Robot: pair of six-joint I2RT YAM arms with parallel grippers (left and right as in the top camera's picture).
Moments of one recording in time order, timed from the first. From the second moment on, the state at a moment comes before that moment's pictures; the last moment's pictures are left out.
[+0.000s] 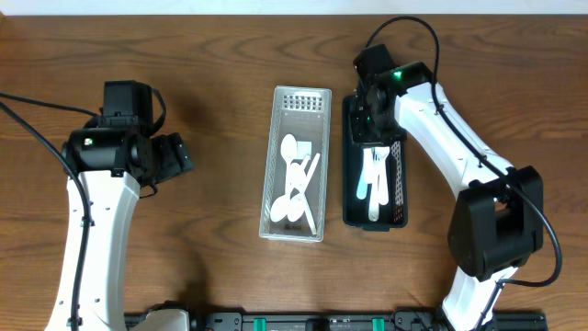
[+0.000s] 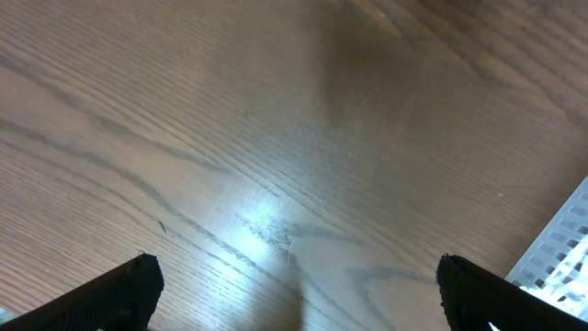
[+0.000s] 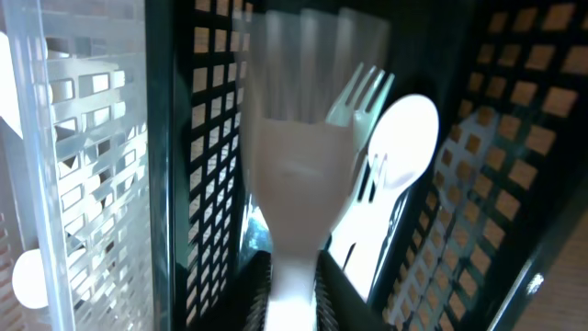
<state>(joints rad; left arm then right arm) 0.03 1.35 1.30 -1.24 -0.19 -0.38 0.37 1.96 1.62 -1.12 -0.04 0.30</state>
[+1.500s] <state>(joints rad) -0.03 0.88 1.29 -1.24 -0.19 -0.35 0.04 1.71 1.21 -0.96 -0.12 0.07</state>
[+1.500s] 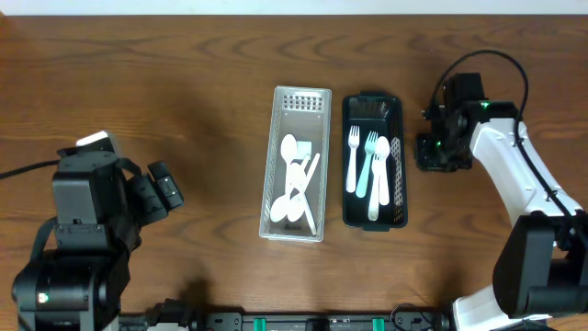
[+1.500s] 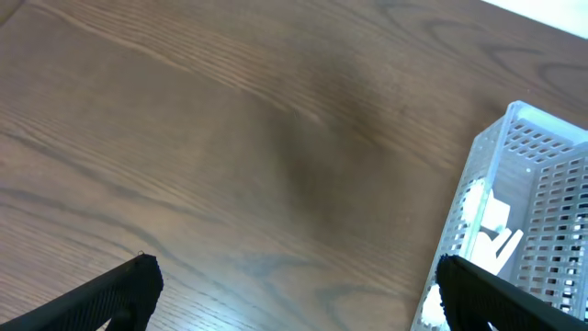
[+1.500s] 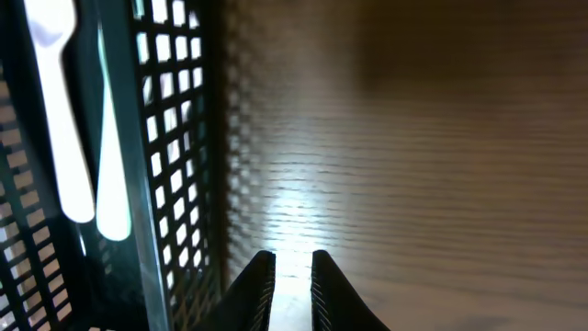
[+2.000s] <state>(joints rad) -0.03 0.88 1.29 -1.24 -0.19 -0.35 0.08 1.71 1.13 -0.86 -0.30 -0.03</state>
